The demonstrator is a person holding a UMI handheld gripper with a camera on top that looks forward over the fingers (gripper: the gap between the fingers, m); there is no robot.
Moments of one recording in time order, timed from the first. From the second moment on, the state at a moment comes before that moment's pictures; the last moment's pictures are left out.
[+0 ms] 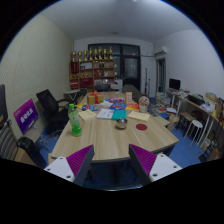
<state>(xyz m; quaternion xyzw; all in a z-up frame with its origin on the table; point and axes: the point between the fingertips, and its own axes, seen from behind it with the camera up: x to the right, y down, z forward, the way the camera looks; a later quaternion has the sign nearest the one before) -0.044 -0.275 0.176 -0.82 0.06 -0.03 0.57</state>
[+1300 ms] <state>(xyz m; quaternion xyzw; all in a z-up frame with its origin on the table) -0.257 0.128 0.081 -0.78 -0.08 0.05 0.62</state>
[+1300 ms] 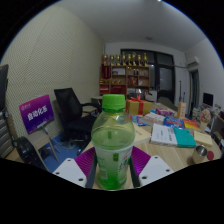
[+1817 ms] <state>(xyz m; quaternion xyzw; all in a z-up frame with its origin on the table) -0.251 0.135 0.100 -0.80 -0.08 0.14 0.58</state>
